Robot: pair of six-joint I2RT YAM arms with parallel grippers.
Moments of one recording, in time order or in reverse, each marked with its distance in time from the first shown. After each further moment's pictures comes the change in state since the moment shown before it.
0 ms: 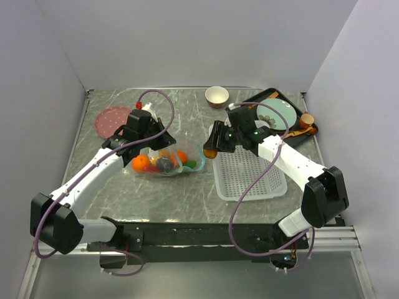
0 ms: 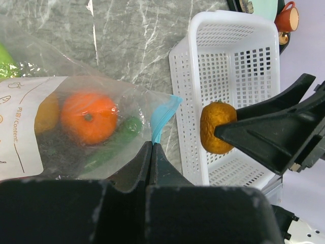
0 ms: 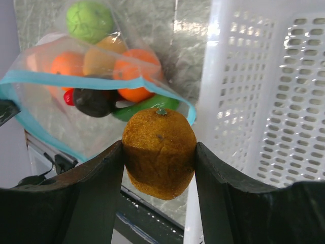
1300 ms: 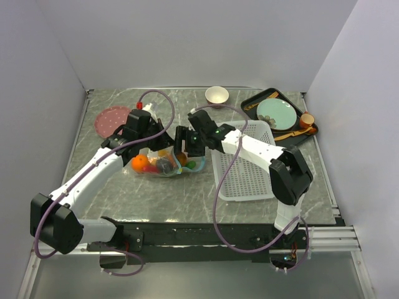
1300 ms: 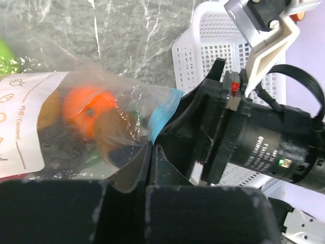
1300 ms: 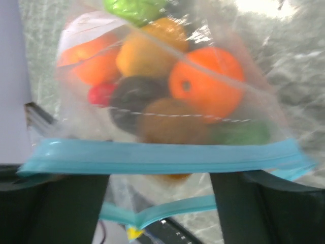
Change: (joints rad) left arm 0.003 0.001 0.008 -0.032 0.023 0.026; right arm 0.240 0.335 0.263 0.042 0.014 0.085
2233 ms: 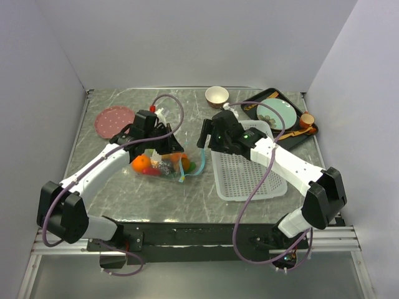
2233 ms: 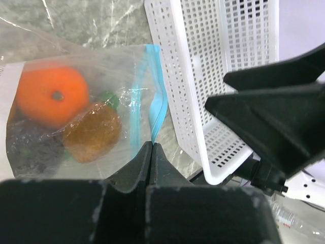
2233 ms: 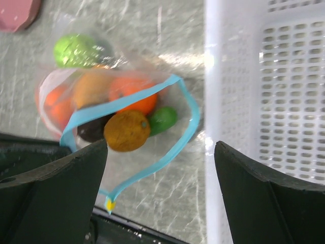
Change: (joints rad) left arm -0.003 0.087 -0.007 0.028 0.205 0.047; right arm -0.065 -0.332 -0.177 -0.128 0.358 0.037
